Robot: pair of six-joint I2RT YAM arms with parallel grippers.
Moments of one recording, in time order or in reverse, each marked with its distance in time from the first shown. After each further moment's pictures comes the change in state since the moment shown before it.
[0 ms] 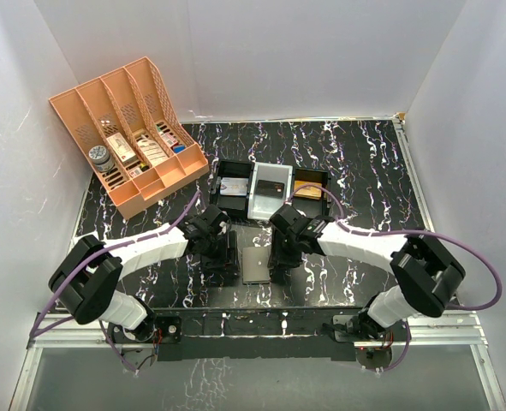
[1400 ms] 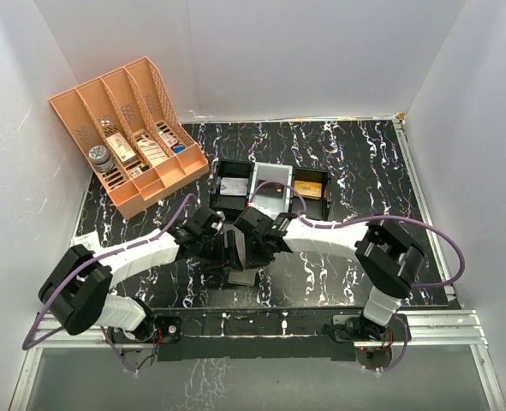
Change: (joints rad) left arm 0.054 -0.100 -0.082 0.094 0.120 -0.035; right arm 0.173 0.253 0.265 -0.037 0.065 -0.039
